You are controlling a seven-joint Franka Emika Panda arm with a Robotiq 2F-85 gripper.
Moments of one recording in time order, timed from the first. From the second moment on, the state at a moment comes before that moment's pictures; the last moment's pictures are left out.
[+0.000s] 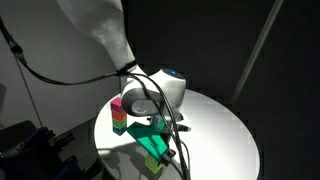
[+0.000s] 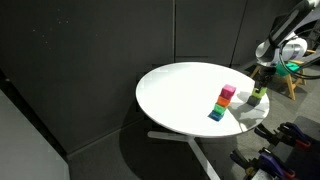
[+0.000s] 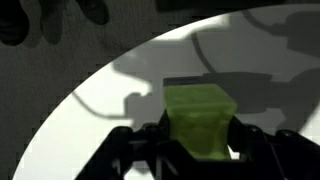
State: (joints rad) arm -0.44 0.43 -0.22 -2.28 0.08 2.64 -0.55
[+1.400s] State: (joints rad) arm -0.44 0.47 -0.22 -2.24 0.04 2.64 -0.53
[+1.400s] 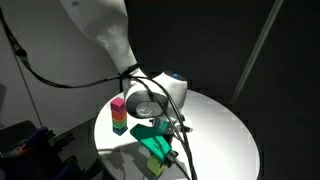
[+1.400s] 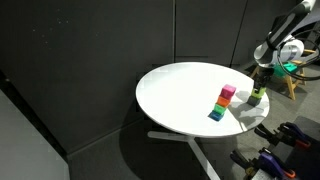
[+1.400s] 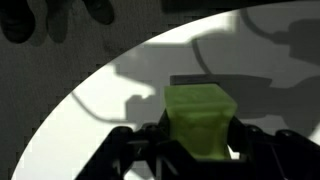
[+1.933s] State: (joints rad) arm -0.44 0.48 -0.22 -2.24 0.02 2.64 -0.53
